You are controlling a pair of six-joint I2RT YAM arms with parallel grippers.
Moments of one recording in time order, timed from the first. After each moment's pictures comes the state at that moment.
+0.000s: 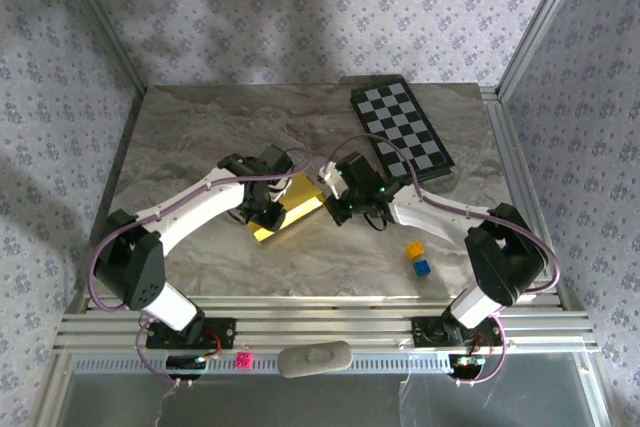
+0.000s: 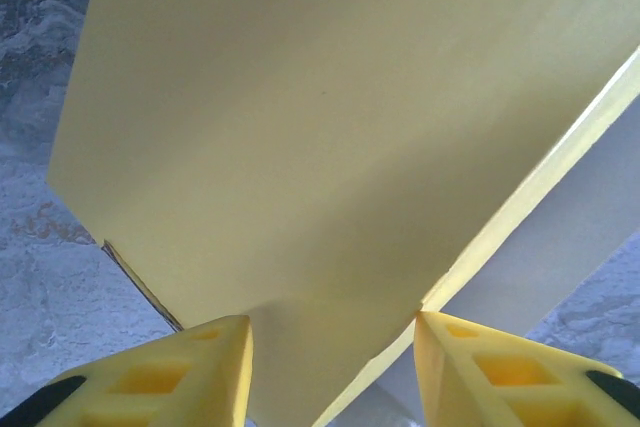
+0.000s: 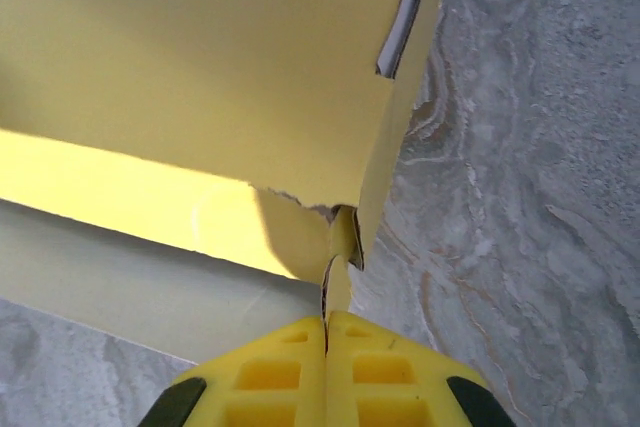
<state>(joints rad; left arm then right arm) -0.67 1.55 1.19 -1.06 -0.06 -0.16 0.73 1.57 0.98 -0.30 -0.12 -0.01</state>
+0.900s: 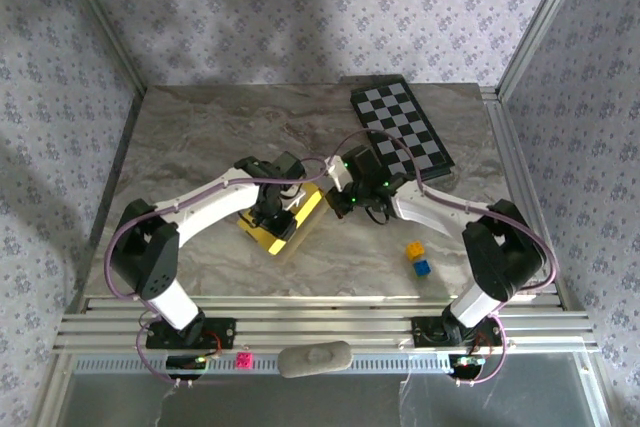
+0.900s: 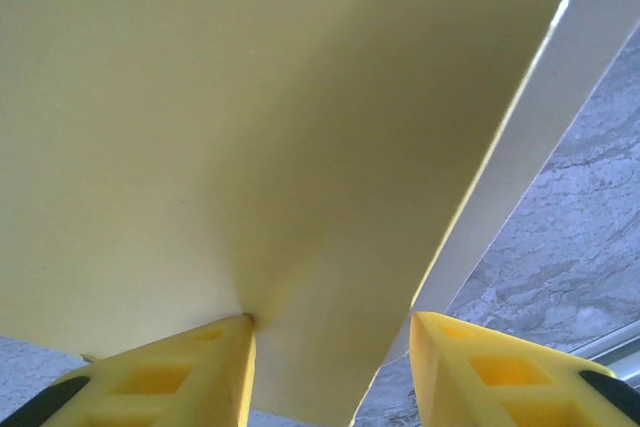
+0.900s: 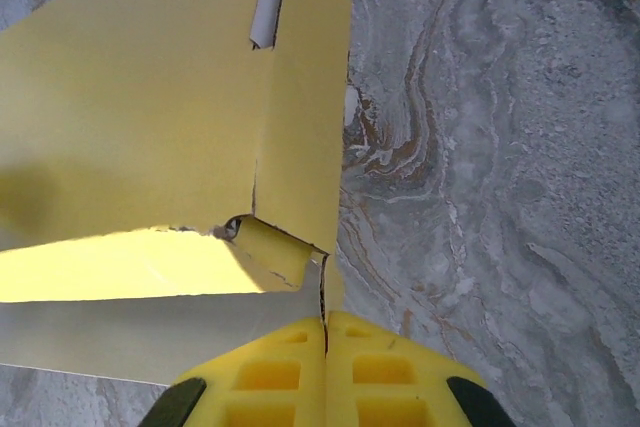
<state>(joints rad) -0.72 1.63 1.20 -1.06 0.04 -0.12 0.67 1.61 1.02 -0.27 -0.21 -0.02</state>
